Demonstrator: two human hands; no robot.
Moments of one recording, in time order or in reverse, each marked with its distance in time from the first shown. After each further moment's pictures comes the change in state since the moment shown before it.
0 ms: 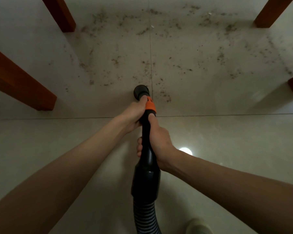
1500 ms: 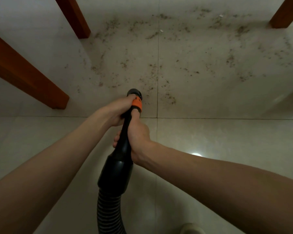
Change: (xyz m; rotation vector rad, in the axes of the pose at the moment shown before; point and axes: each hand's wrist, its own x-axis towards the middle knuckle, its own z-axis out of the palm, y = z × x) left_hand -0.032 0.025 -0.023 0.193 0.074 -0.076; right_hand -0.005 -0.007 0.041 0.191 -0.076 0.128
